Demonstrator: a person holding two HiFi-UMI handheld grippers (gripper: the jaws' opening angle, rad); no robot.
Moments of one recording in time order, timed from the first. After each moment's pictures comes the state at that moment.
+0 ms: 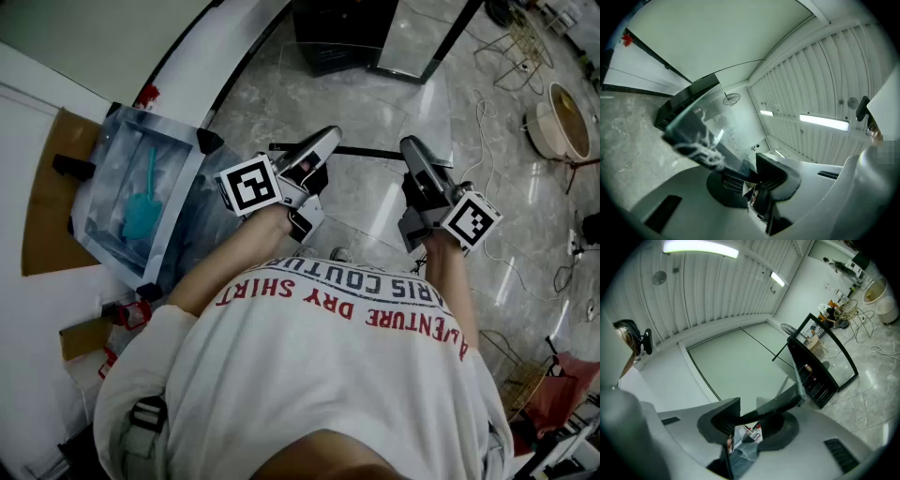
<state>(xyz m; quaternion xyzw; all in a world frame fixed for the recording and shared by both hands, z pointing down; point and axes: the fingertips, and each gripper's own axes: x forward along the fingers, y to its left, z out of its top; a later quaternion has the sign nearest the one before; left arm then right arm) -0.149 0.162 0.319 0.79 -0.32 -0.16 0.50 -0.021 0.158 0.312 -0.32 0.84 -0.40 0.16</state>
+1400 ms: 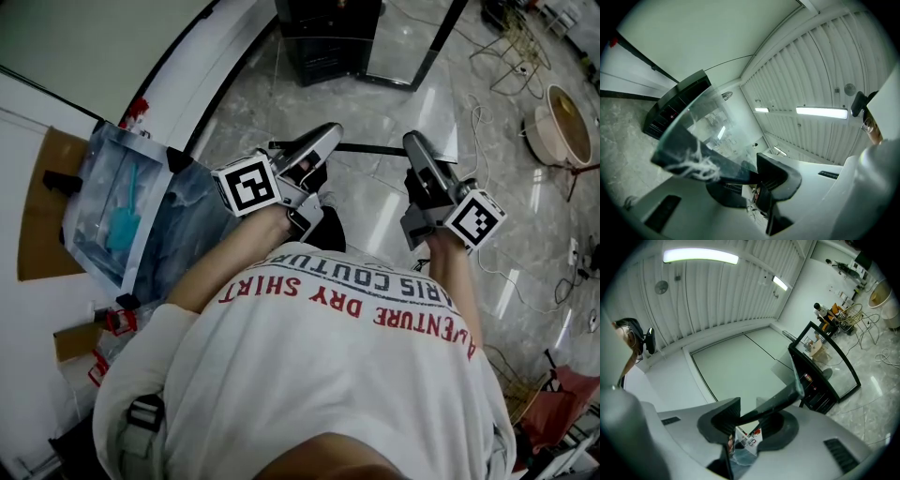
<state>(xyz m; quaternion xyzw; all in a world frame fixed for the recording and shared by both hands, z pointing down) -0.056 0.118 0.325 0.82 -0.32 -0.15 0.45 0.072 0.112 0.320 -0.31 0.85 -0.37 0.18</state>
